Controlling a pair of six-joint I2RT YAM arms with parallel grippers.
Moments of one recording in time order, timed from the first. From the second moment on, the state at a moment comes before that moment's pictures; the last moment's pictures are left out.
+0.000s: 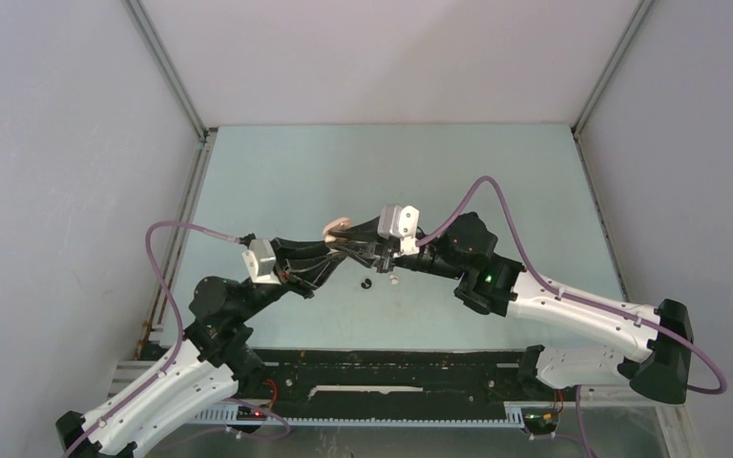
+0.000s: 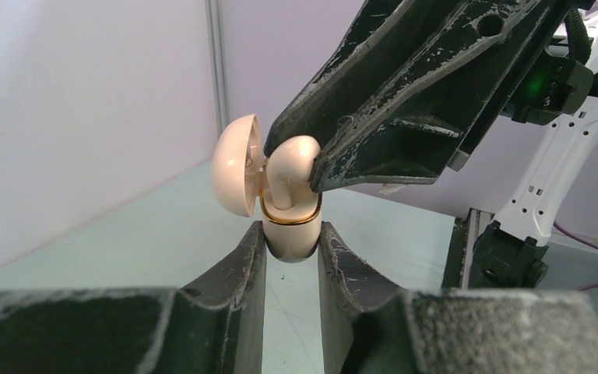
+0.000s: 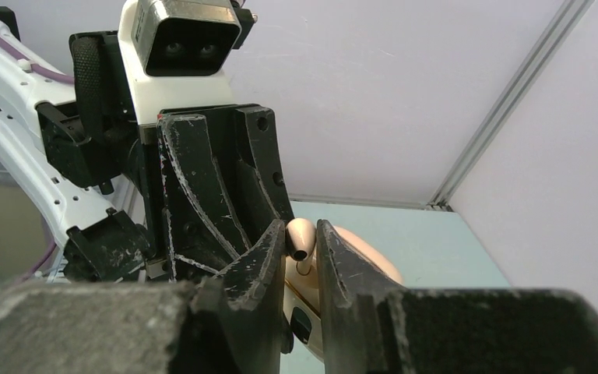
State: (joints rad) left arm -0.75 0.48 0.44 0.44 0.31 -0.16; right arm 1.09 1.19 1.01 0.41 -0.32 -0.20
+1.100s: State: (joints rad) left arm -0.74 0.49 0.44 0.43 0.30 -0.16; right arm 1.09 1.19 1.04 0.30 -0.32 -0.27
